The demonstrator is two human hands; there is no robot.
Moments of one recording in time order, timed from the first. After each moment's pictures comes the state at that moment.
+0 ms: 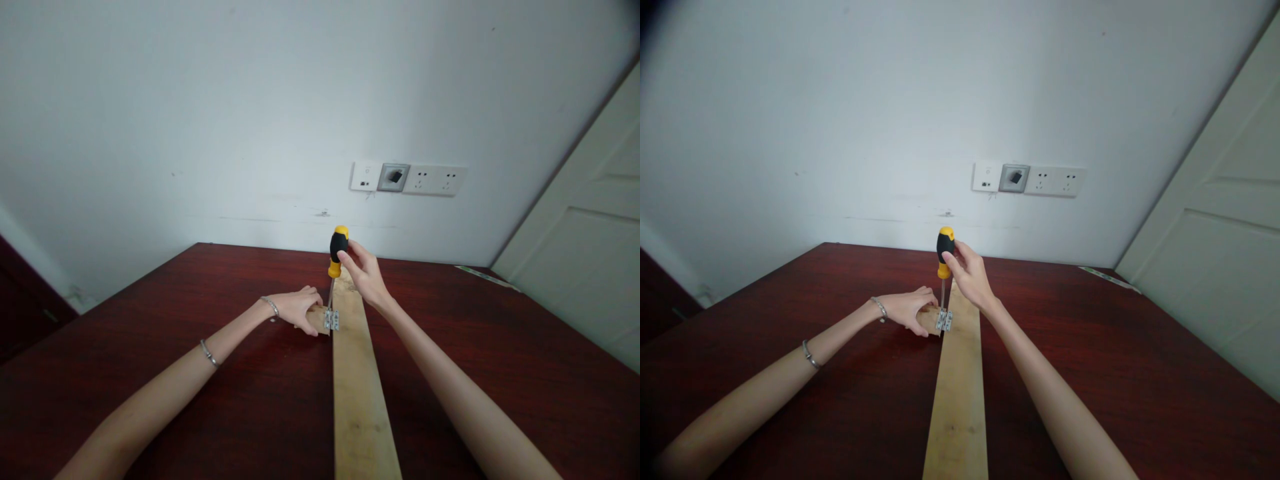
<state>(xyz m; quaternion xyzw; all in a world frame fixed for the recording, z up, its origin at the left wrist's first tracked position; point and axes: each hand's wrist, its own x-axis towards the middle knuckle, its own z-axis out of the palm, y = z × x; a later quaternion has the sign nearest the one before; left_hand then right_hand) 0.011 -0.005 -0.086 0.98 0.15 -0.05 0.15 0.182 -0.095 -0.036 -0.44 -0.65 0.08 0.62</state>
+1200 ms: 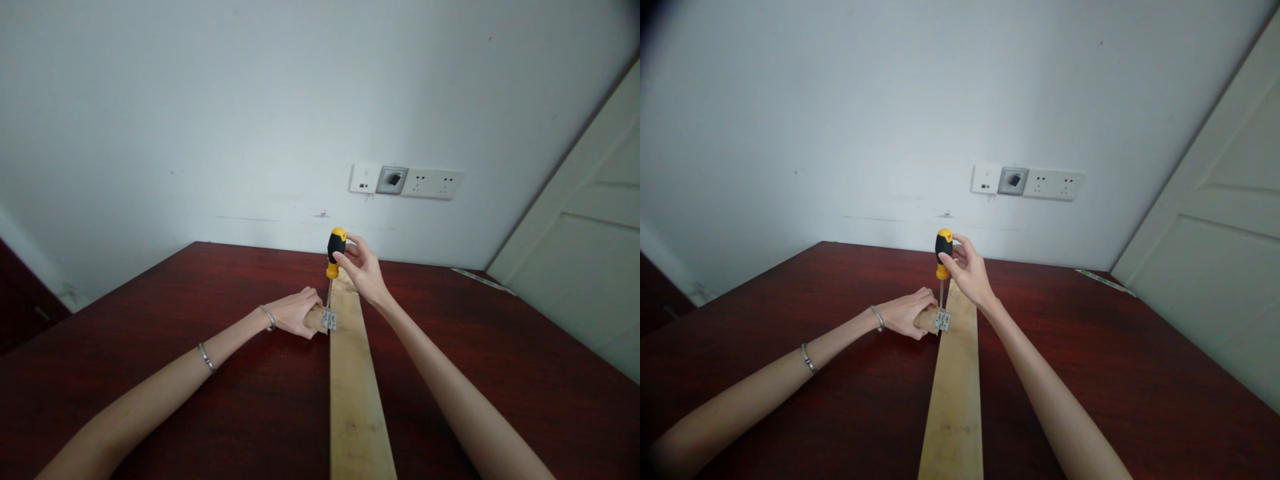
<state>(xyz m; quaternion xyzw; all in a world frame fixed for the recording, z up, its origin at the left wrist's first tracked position) 0.006 -0.016 -0.100 0.98 0.12 0.07 0.14 0.184 -0.087 -0.041 -0.39 -0.64 0.17 0.64</state>
